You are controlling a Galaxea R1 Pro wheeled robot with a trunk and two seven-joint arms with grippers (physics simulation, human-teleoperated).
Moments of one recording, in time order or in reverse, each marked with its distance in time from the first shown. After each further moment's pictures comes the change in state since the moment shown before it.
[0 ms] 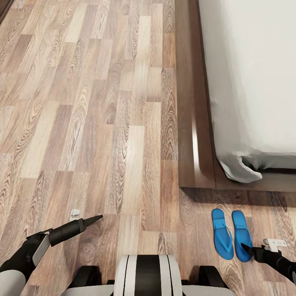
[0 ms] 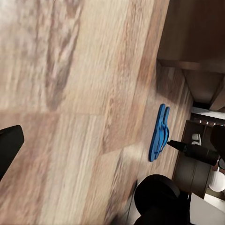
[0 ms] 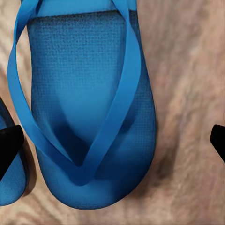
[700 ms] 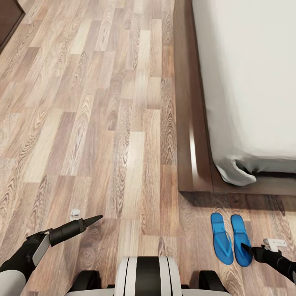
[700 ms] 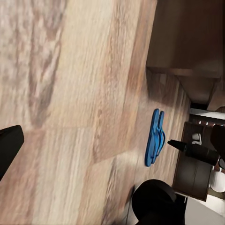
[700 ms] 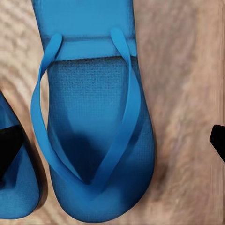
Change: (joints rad) left arm 0.000 0.000 0.000 -0.001 -0.001 0.000 0.000; right arm 0.000 -0.001 -0.002 -0.003 -0.002 0.002 0.006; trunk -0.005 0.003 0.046
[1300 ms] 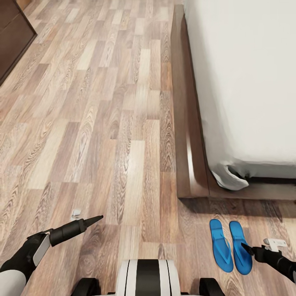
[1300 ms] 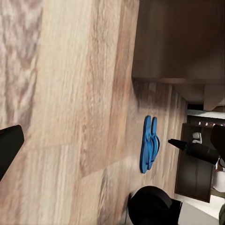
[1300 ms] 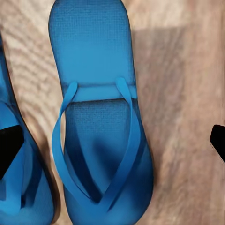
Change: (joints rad) left arm 0.000 -0.002 -0.006 0.001 -0.001 0.000 0.003; right arm 0.000 -0.001 -0.004 -0.002 -0.003 0.012 0.005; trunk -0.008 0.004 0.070
